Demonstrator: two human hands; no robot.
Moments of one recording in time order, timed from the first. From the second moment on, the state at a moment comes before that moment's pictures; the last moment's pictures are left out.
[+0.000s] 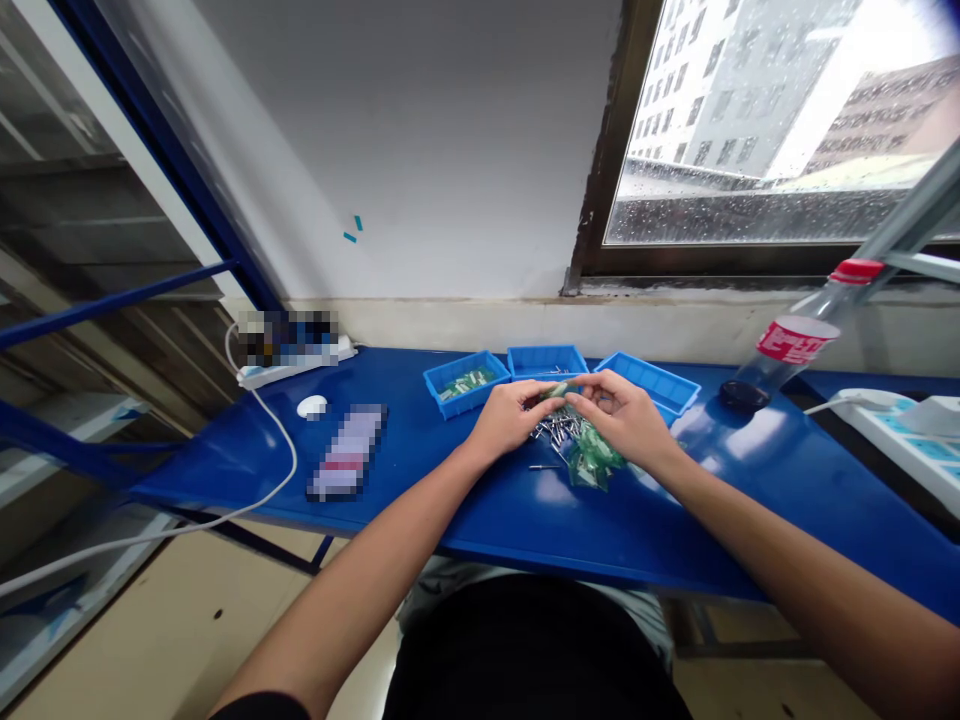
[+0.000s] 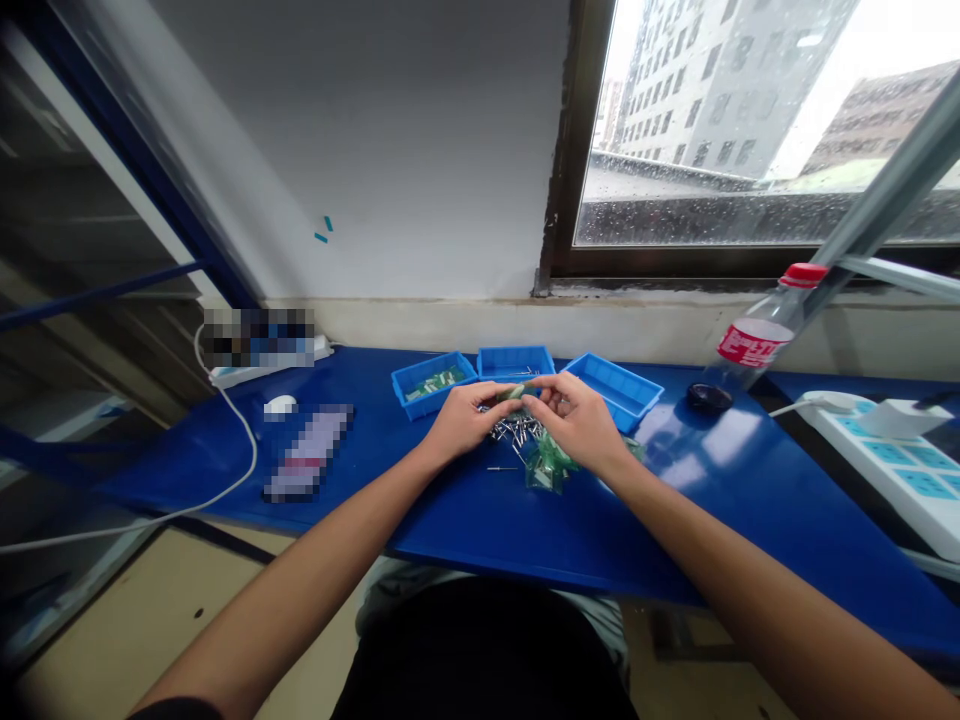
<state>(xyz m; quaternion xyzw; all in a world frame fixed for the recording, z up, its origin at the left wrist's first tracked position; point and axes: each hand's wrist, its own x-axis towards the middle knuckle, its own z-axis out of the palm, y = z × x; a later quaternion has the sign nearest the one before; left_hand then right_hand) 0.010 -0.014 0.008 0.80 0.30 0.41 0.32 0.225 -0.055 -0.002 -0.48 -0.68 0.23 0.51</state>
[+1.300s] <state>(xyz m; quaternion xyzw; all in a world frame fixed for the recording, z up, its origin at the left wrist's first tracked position) 0.004 -0.020 0.015 0.84 0.27 0.44 0.14 0.218 -0.066 0.011 -0.48 -0.69 0.27 0.47</state>
